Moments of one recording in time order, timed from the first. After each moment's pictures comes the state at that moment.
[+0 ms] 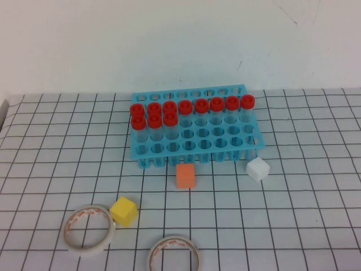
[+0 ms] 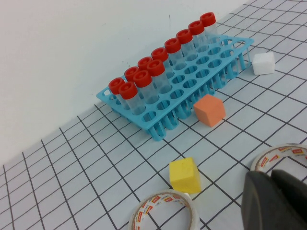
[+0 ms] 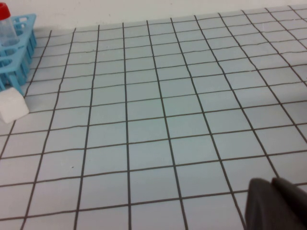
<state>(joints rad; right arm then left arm) -0.04 0.00 0.02 -0.12 0.39 0.20 0.14 -0.02 -0.33 -0.81 0.85 1.05</state>
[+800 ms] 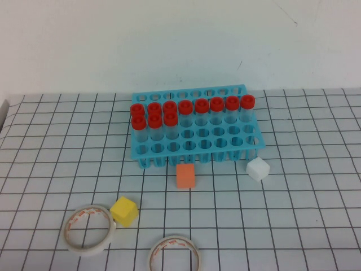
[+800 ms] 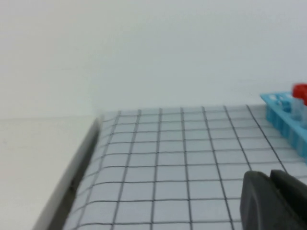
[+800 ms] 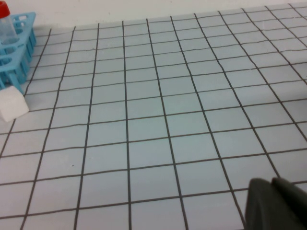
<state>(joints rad) -0.04 0.00 0.02 -0.12 0.39 0.20 0.07 -0.02 0.00 -0.20 0.11 0.15</state>
